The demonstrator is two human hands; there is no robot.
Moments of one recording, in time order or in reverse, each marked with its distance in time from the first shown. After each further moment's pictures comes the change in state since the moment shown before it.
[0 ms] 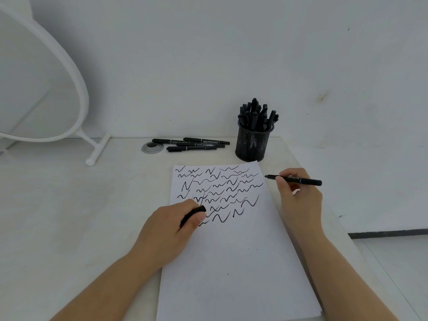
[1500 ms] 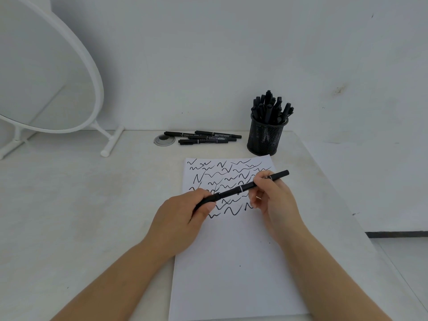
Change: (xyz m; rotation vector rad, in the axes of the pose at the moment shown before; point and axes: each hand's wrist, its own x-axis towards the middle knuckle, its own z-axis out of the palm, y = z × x) left_hand 0.002 -0.001 0.000 0.006 0.037 0.007; right_hand -0.028 -0.040 0.039 0.715 -0.406 0.421
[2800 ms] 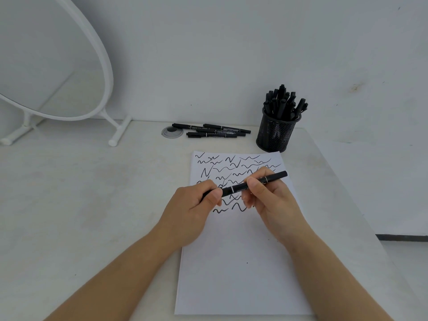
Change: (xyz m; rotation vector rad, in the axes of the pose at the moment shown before) left_hand 0.001 0.012 -0.006 -0.315 0.038 -0.091; right_hand -0.007 0.005 0.007 -0.004 -0.312 -0.097
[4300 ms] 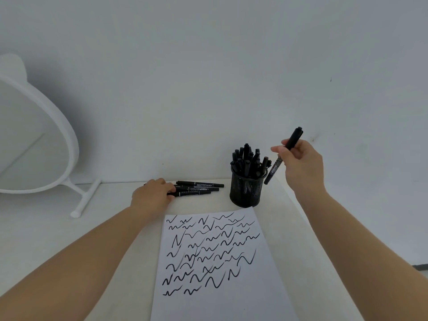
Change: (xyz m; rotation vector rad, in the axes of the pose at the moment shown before) left_hand 0.190 -0.078 -0.038 0.894 -0.045 -0.095; right_hand 0.113 -0.112 -0.088 -0.509 0.669 -0.285
